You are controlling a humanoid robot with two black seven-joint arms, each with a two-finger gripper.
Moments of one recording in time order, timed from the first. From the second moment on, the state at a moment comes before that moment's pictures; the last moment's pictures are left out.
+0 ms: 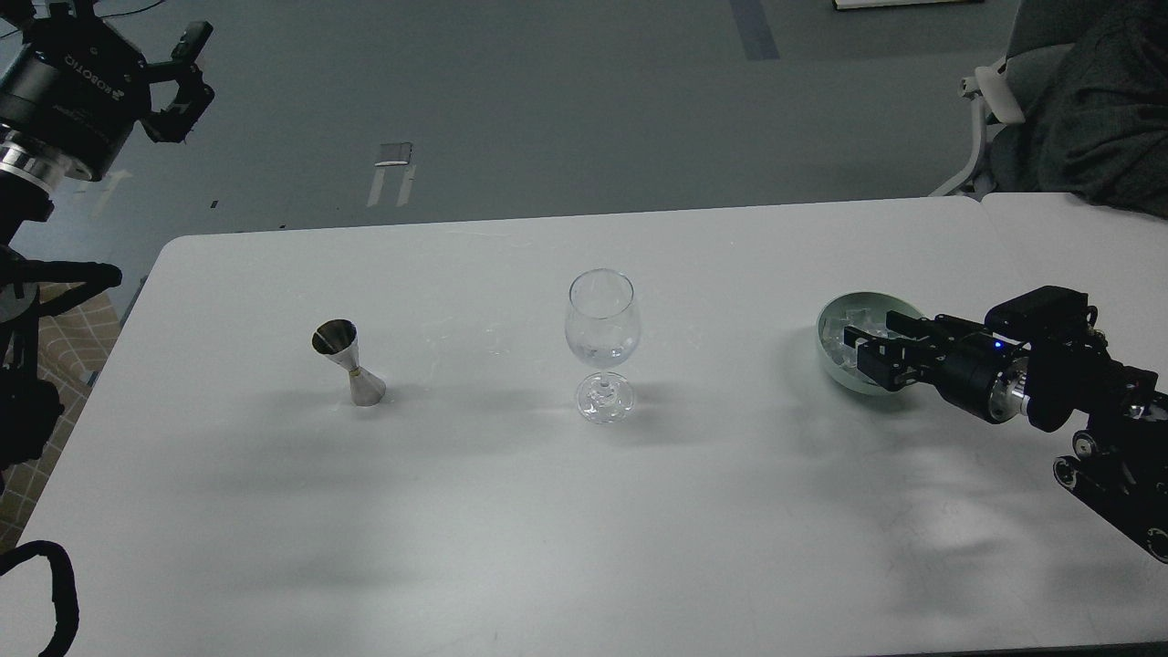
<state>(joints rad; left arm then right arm) -0.62 0.46 -1.57 -1.07 0.61 -0.49 0.06 0.51 -0.57 0.62 0.91 -1.97 -0.07 0.35</state>
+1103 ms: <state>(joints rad) -0.62 0.47 -1.57 -1.07 0.61 -0.49 0.06 0.51 -0.58 0.61 0.91 -1.96 -0.05 0.35</state>
